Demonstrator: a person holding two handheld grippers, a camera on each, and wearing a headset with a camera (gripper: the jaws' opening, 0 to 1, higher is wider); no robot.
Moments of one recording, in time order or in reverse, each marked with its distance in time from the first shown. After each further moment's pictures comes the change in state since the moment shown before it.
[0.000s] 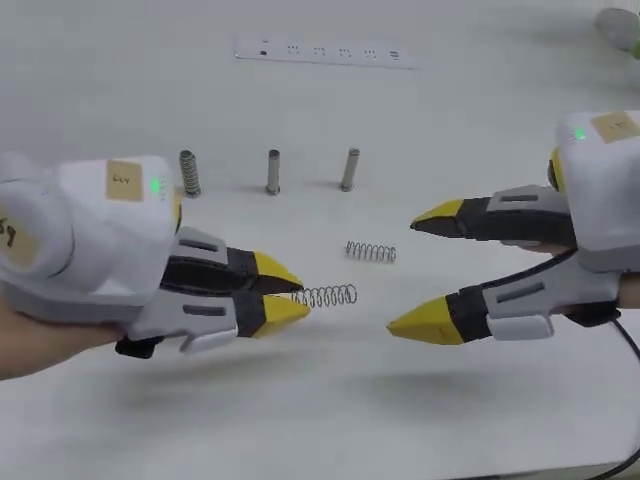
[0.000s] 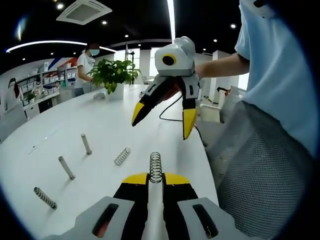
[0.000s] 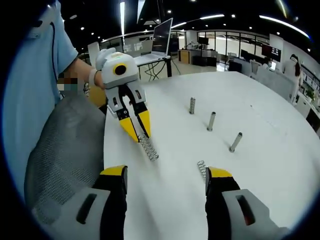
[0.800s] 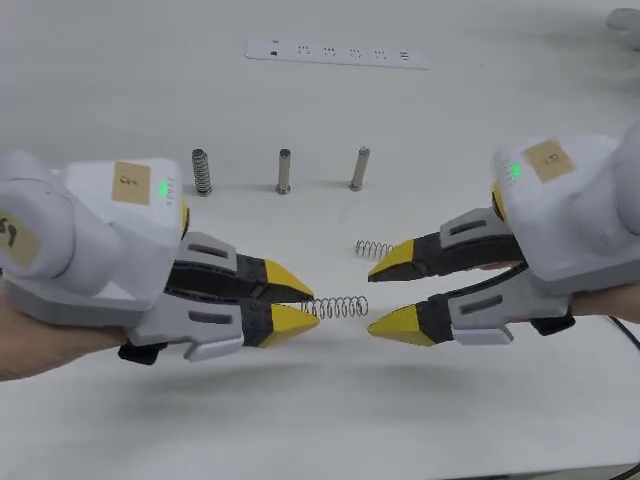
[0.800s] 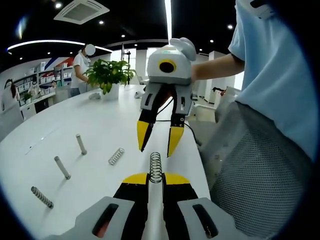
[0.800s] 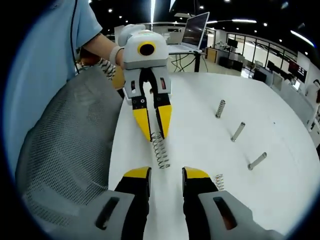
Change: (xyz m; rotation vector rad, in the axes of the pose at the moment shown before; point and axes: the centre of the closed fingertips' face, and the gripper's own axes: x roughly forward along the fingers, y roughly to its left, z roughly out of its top) left arm 0.001 -0.009 -0.001 0.002 0.005 -0.035; right arm 0.031 0.029 -0.004 -0.205 0.076 0.136
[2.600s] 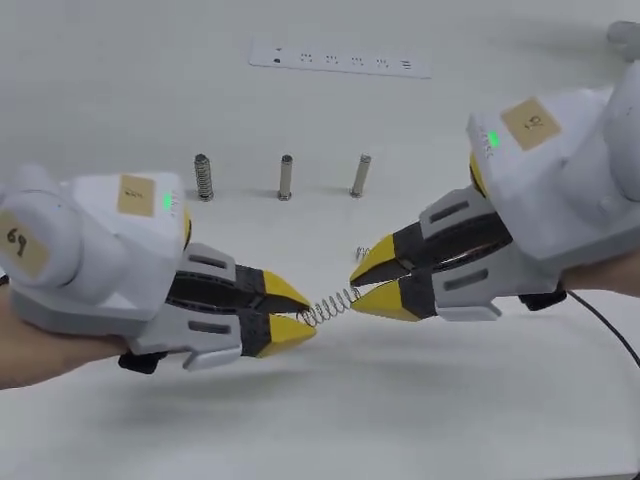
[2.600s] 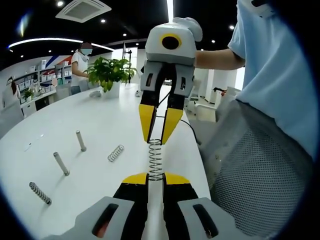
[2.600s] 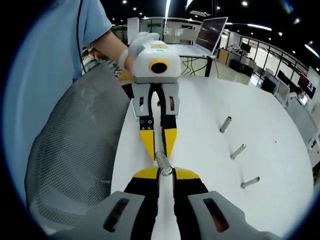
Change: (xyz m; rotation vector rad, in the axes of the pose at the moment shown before) left arm 0.001 0.002 -0.006 -0.014 0.009 0.002; right arm -0.005 0.000 0.034 -0.107 0.046 0.036
